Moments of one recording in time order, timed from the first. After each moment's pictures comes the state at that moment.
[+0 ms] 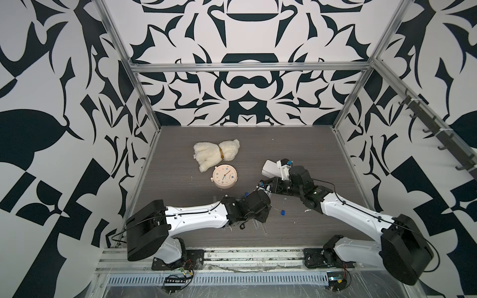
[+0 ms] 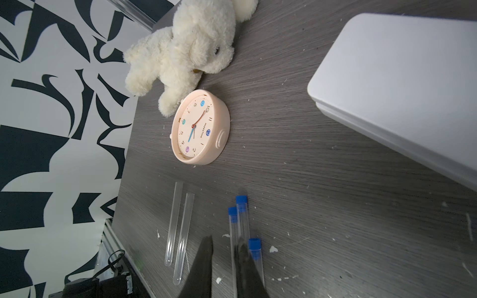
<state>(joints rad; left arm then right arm) -1.22 1.48 0.89 -0.24 -0.16 -0.63 0.58 1.22 0.64 -0.03 -0.28 0.75</state>
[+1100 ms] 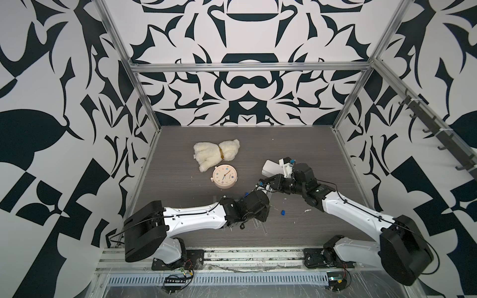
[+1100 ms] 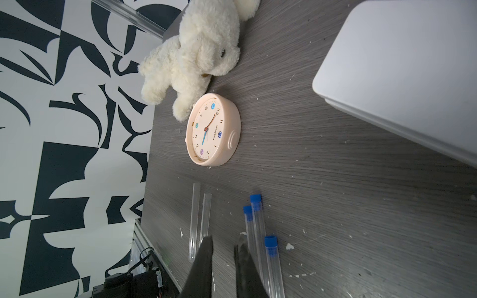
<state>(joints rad) -1.22 1.46 0.86 -0.18 -0.17 -0.63 0.51 1.22 0.64 0.00 -0.40 0.85</state>
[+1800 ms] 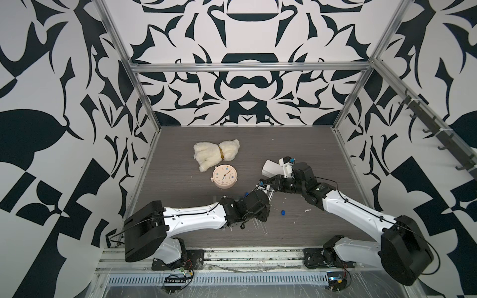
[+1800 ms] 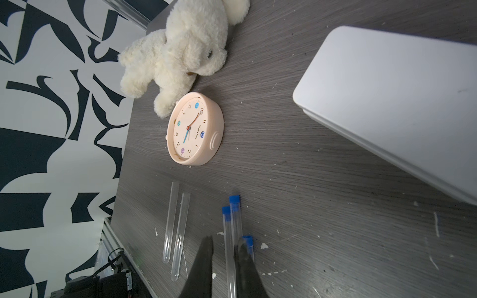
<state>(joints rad) -1.22 1.46 0.86 -0.16 -0.16 -0.63 0.51 1.22 0.67 -0.09 -0.34 0.71</state>
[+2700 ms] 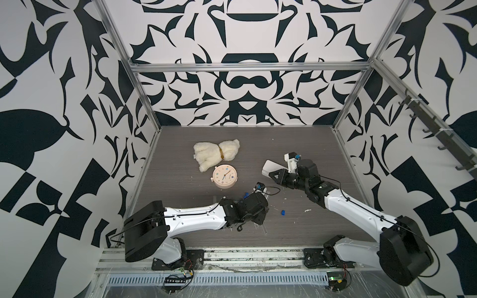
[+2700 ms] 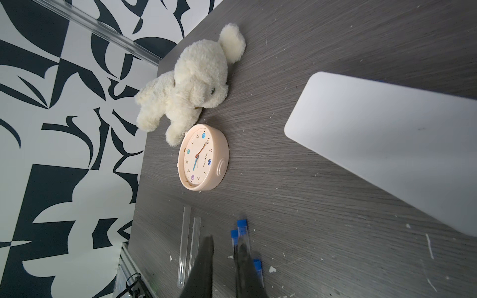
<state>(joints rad) -1.22 1.46 0.85 -0.25 -0.16 -0.65 0.45 1.22 0.67 -0.01 -0.36 0.79</state>
